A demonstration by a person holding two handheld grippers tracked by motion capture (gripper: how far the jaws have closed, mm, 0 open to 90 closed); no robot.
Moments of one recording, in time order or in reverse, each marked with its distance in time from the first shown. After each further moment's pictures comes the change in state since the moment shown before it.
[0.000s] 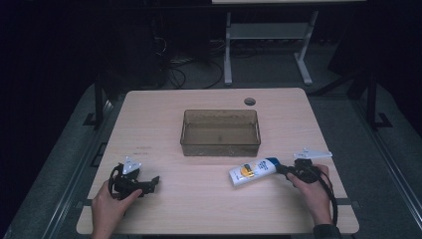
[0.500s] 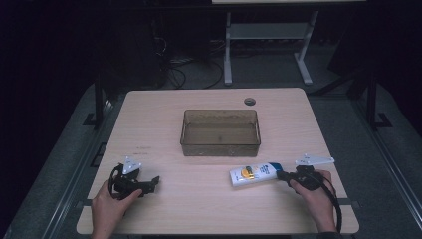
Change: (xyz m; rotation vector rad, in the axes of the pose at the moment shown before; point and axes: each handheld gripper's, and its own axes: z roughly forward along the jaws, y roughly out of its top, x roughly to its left) left arm 0.000 0.000 0.000 0.000 0.000 0.000; right arm 0.007 -0.011 -0.011 0.021 0.033 -0.037
